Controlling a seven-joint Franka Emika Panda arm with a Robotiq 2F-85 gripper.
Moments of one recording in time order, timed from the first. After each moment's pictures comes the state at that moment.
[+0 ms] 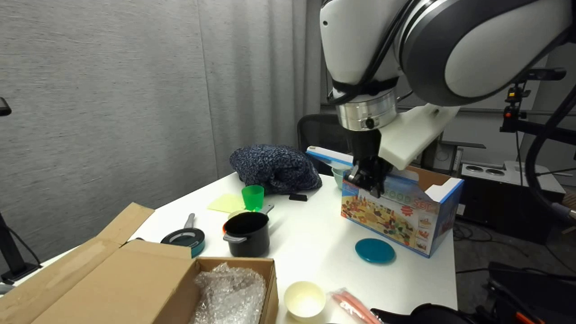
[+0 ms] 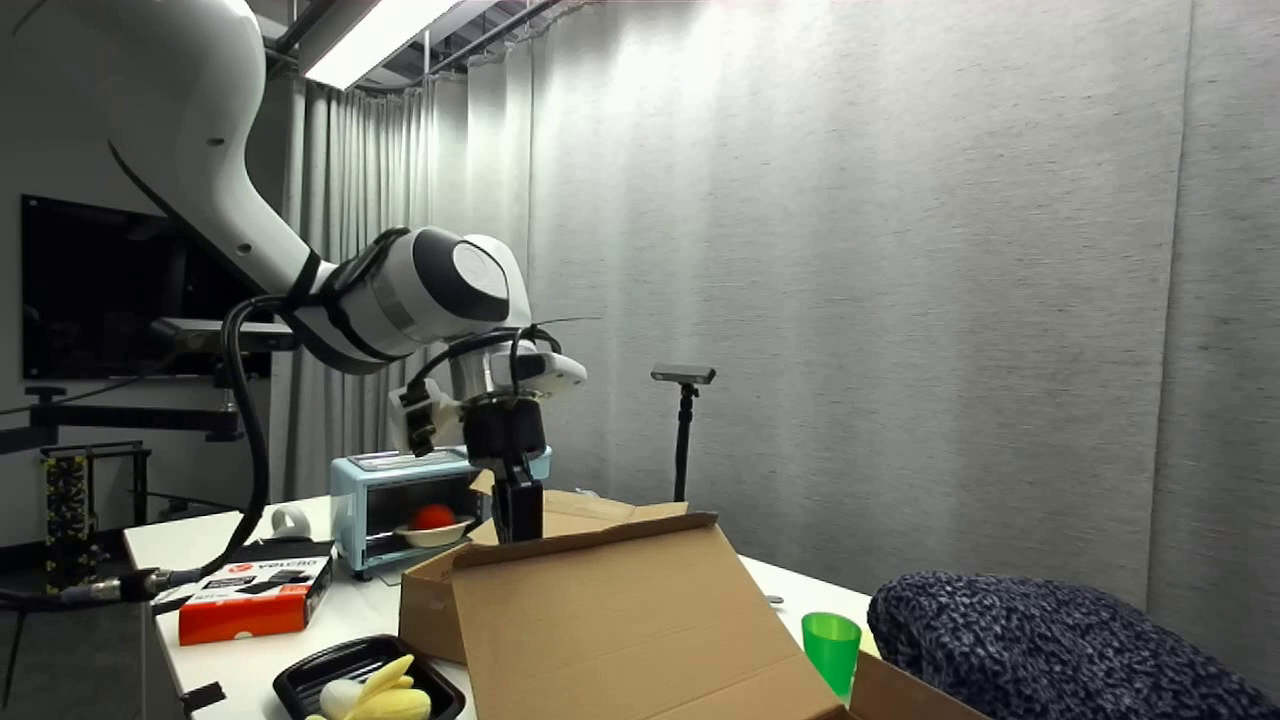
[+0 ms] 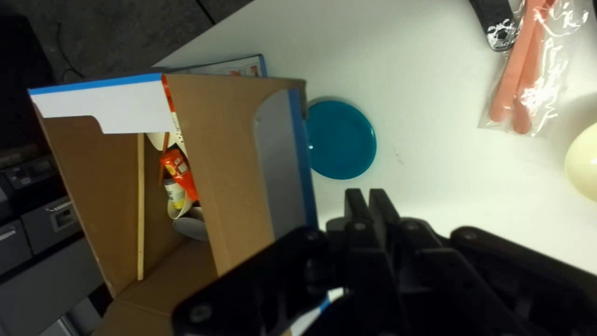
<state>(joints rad) 0.03 -0.14 0.16 -2.30 -0.43 1.98 0.79</state>
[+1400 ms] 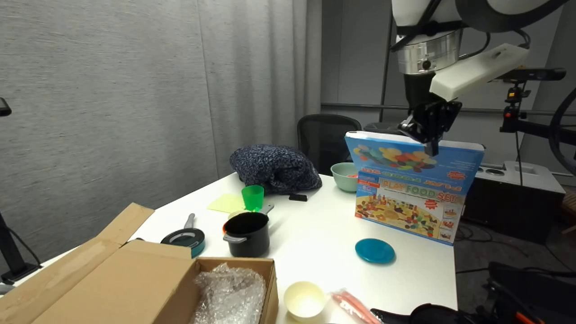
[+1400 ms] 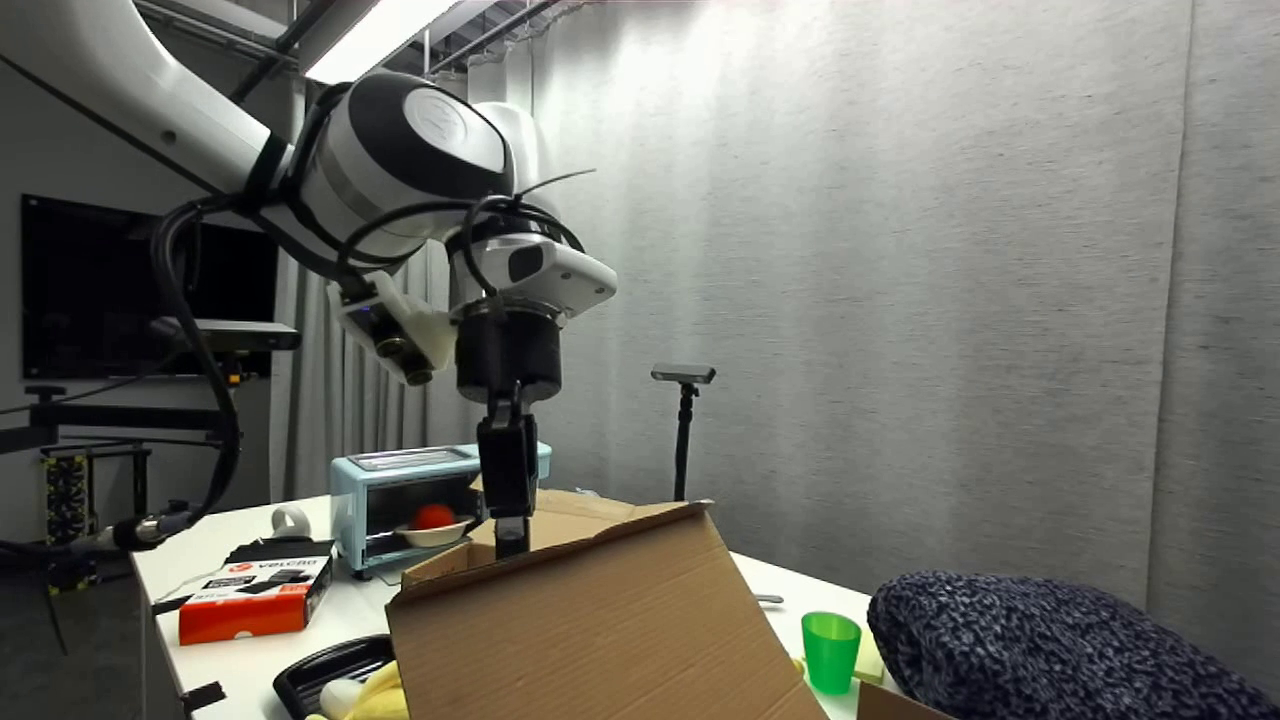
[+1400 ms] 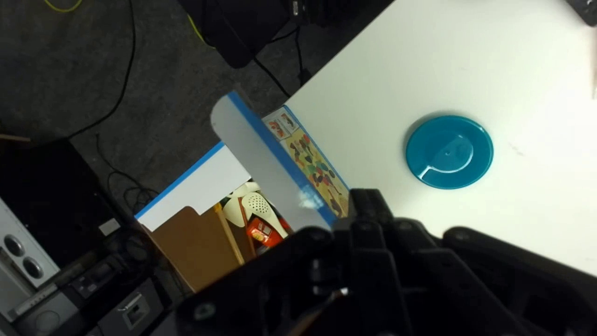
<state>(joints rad) -0.10 -0.41 0.04 -2.38 -0.35 1.82 0.75</state>
